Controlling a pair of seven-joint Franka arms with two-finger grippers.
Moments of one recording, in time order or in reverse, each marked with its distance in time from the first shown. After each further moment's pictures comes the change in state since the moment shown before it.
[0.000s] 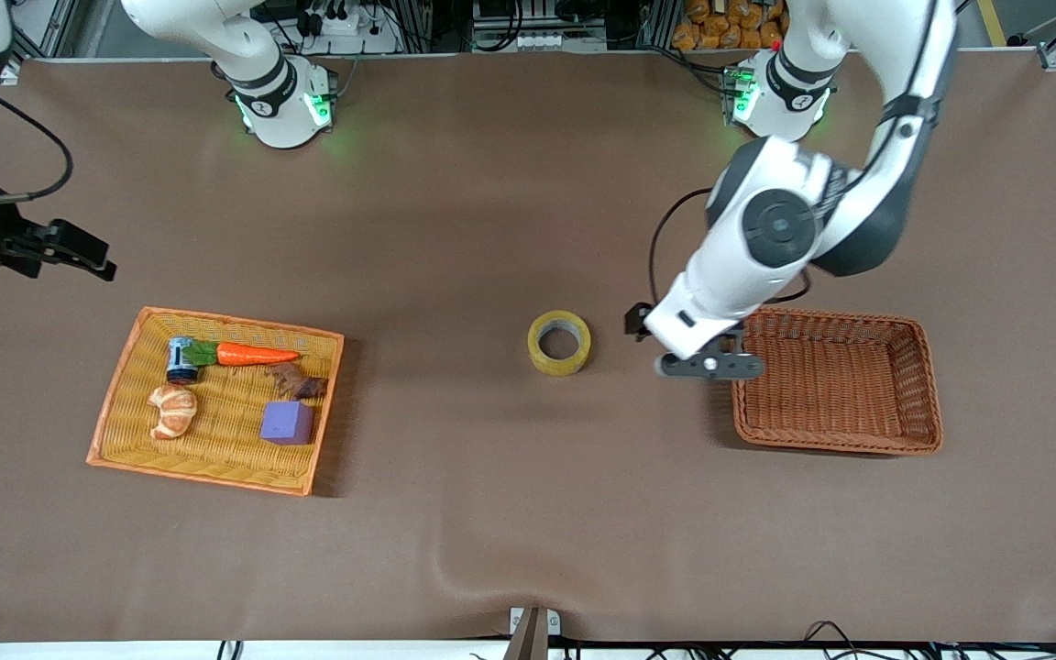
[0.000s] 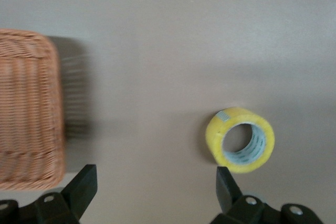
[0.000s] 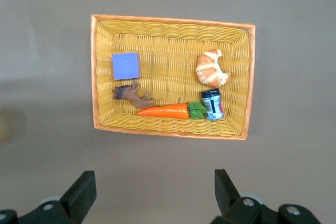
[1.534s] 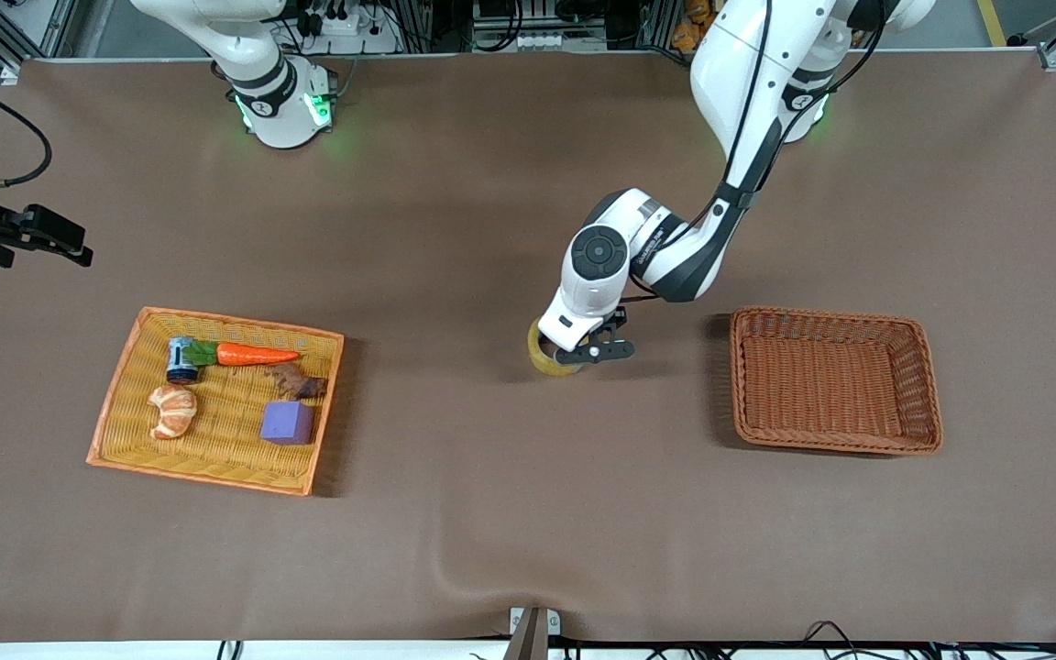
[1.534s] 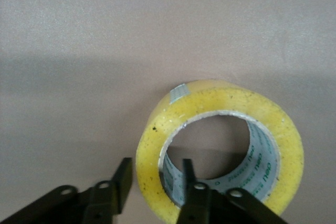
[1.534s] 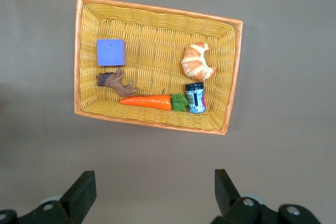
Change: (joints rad) left arm -0.208 0.256 0.006 -0.093 0.072 0.318 -0.348; right arm -0.582 -0.022 0.566 -0.011 -0.055 -0.032 -0.076
